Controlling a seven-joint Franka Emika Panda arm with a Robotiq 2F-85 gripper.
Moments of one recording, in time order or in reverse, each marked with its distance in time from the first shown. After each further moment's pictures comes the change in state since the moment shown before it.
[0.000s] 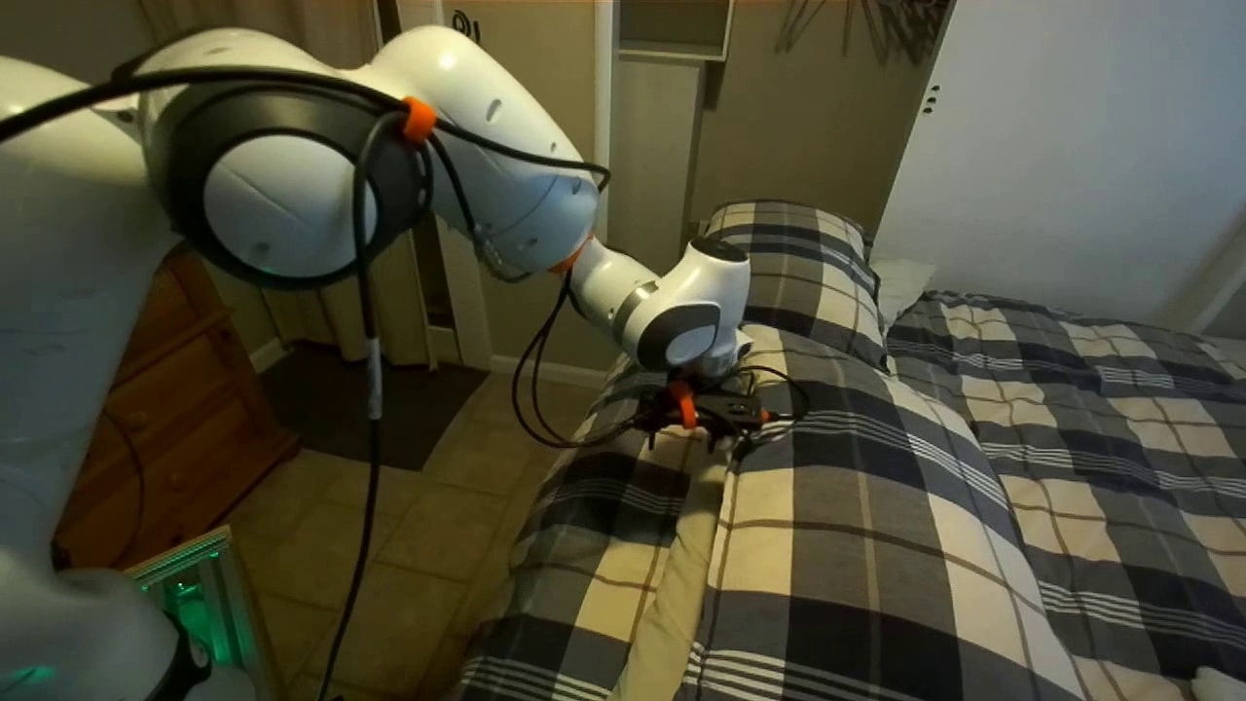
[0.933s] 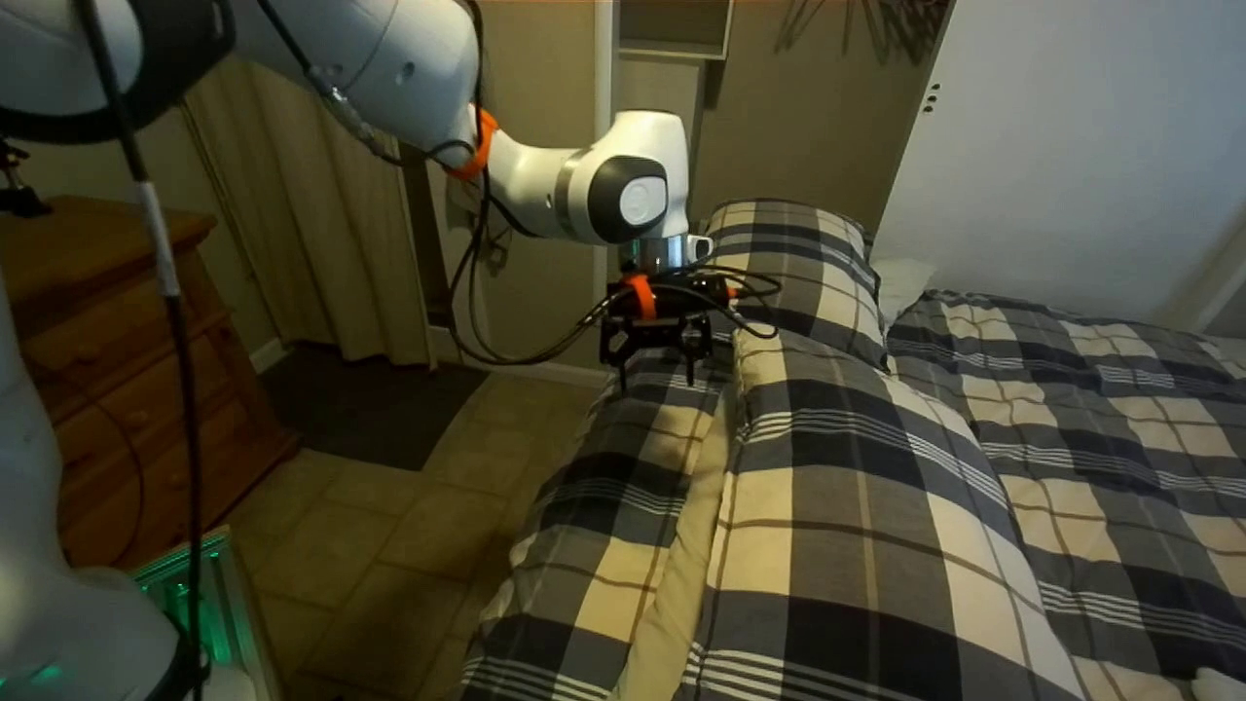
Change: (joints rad) arm 0.178 -0.319 -0.083 -0.118 -0.204 -0.238 0.166
